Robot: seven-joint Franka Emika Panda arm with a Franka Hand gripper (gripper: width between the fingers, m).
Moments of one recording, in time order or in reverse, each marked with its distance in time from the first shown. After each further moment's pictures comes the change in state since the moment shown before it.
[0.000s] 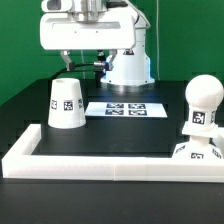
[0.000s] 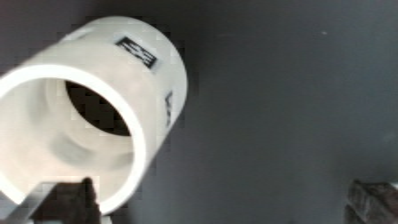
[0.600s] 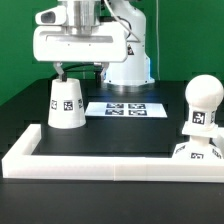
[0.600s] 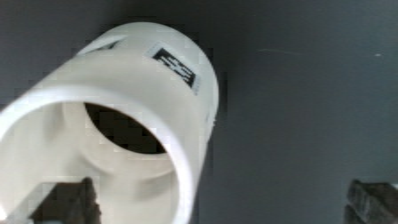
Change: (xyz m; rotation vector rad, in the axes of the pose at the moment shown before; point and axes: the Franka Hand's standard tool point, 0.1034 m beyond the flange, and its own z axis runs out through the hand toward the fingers) arm -0.002 0.017 0.031 -0.037 -0.019 -0.045
